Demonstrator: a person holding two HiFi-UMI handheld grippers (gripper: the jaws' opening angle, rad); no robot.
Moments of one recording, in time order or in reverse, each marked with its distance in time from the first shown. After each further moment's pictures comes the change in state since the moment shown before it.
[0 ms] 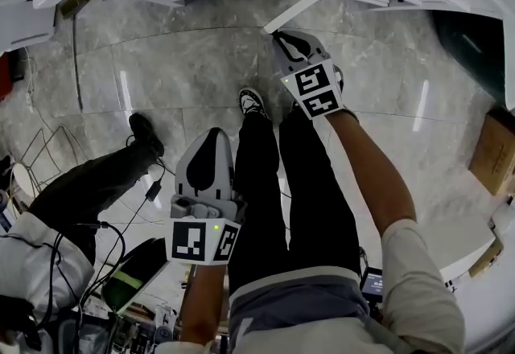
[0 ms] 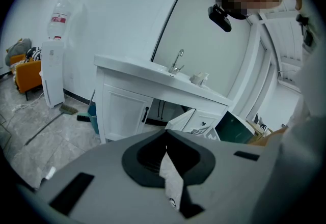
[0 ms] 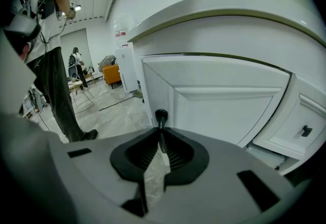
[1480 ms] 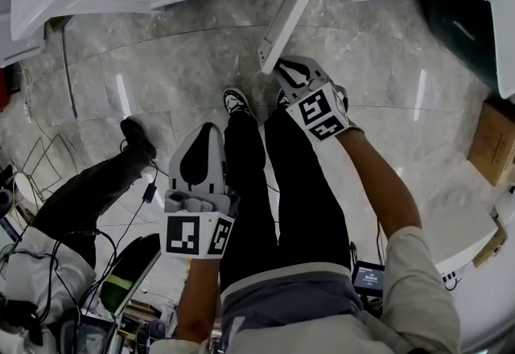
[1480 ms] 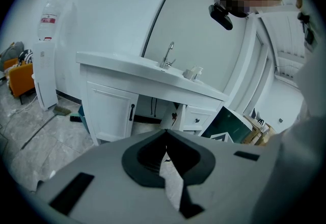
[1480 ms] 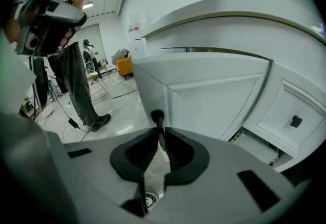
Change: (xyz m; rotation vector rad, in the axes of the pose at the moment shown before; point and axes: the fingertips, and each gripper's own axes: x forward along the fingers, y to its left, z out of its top) left arm 0.040 -0.059 -0.006 0.041 0.038 -0.028; right arm -0.070 -0.017 -0.069 -0.100 0.070 0.116
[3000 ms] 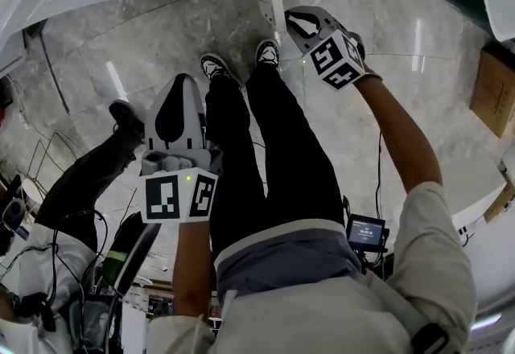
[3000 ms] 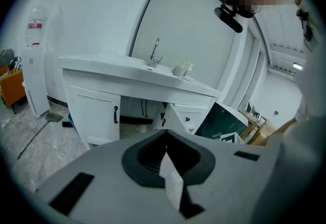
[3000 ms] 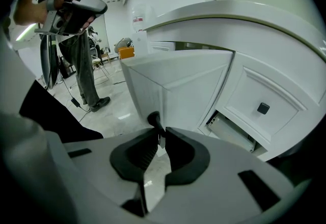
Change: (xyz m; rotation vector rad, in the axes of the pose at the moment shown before) left arm 0.028 -0.069 0.006 0.069 0.017 -0.042; right arm -0.082 -0.061 -0.080 -0.086 0.095 -0.017
